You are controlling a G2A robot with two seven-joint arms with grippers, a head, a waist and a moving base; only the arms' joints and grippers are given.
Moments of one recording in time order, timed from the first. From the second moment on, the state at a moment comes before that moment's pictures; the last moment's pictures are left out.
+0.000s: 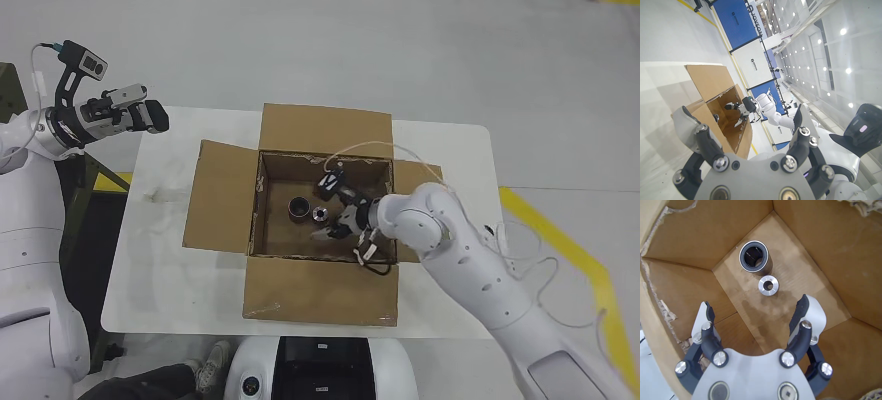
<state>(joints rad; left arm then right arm) 0.80 -0.92 -1.71 -1.13 -0.47 -0.25 -1.53 -0.88 -1.27 0.81 -1.53 -0.75 -0.28 1.01</state>
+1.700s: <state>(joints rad) 0.80 -0.92 -1.71 -1.13 -0.47 -0.25 -1.53 -0.75 -1.38 0.65 -1.22 -0.81 -0.29 0.85</state>
